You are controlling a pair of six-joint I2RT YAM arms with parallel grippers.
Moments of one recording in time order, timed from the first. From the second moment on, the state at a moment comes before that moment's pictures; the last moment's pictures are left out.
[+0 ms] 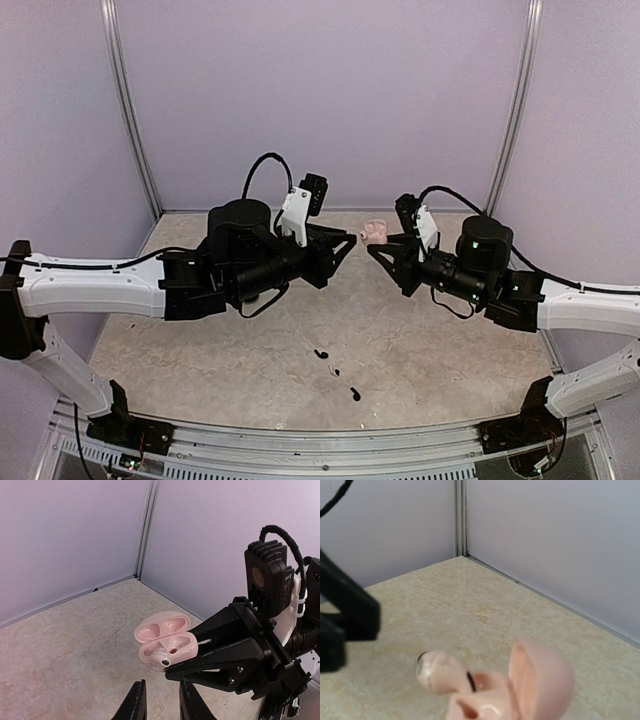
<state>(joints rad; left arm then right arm) -1.14 1.50 1.13 0.25 -0.24 -0.24 0.90 1.16 0.74 0.32 0.02 -0.03</state>
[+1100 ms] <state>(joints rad) -1.10 1.59 1.20 0.22 -0.18 -0.29 0.91 1.17 0.74 0.30 0.01 -0.07</state>
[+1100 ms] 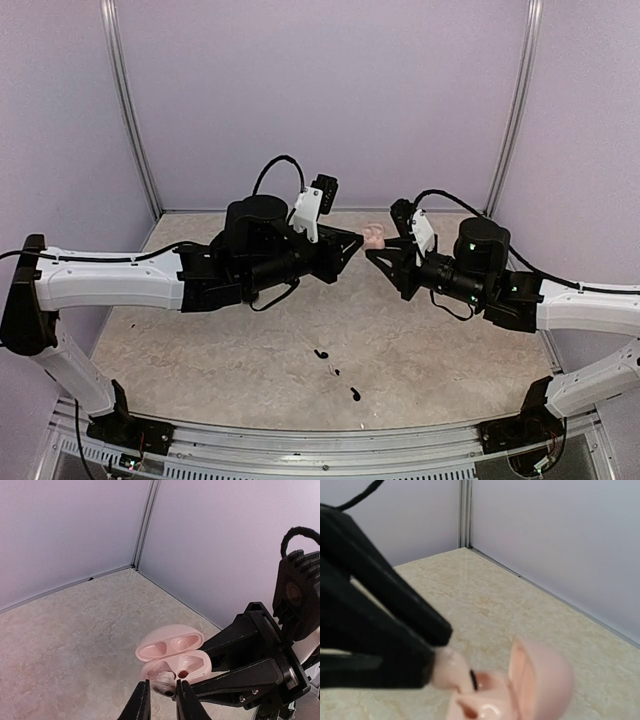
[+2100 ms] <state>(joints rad) -1.09 1.51 1.11 0.24 -0.13 -0.22 0.91 1.06 0.69 0.38 -0.18 -0.11</state>
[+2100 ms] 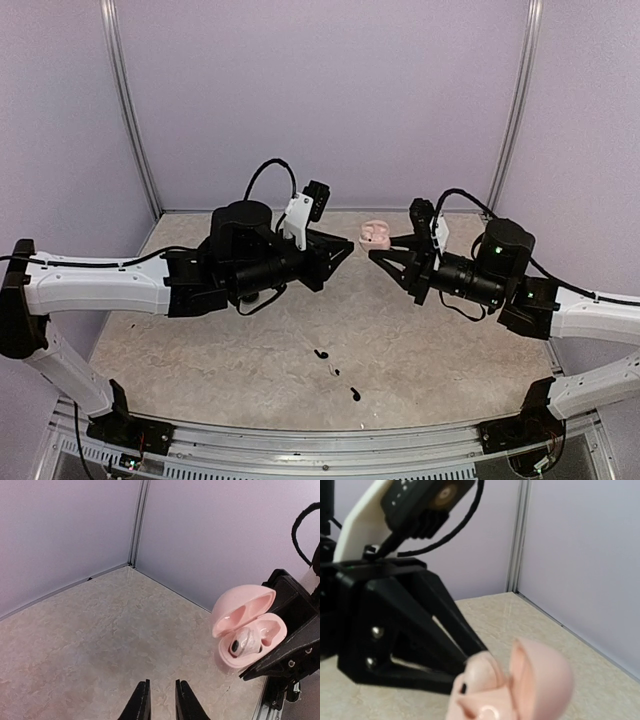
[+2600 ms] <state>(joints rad) -0.94 1.30 1.00 0.09 0.02 -0.12 0.85 0.93 0.66 0.28 -0.31 -0.09</state>
